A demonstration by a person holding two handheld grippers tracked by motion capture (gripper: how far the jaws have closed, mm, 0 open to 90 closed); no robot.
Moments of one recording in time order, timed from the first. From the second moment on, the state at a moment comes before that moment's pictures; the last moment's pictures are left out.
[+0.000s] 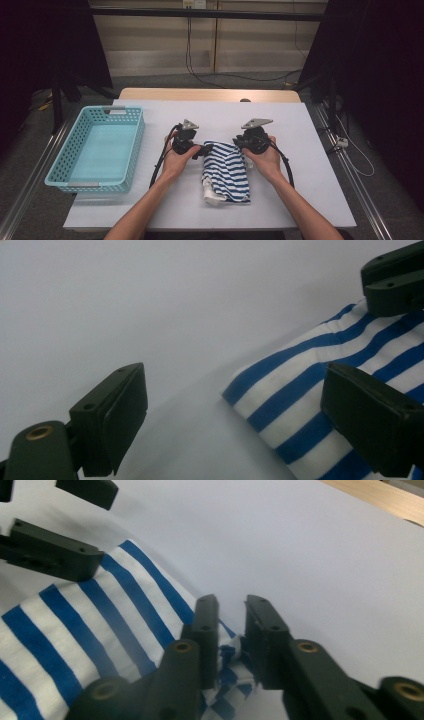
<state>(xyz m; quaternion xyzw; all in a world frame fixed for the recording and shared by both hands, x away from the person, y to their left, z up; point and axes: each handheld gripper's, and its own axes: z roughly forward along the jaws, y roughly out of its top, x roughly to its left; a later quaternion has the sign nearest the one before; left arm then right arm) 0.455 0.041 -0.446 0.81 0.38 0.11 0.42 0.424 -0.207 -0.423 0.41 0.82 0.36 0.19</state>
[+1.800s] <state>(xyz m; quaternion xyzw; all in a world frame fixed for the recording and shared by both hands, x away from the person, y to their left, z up) 0.452 0.043 -0.449 0.81 0.39 0.08 0.44 0.432 -0.238 -0.448 0.44 0.80 0.38 0.15</state>
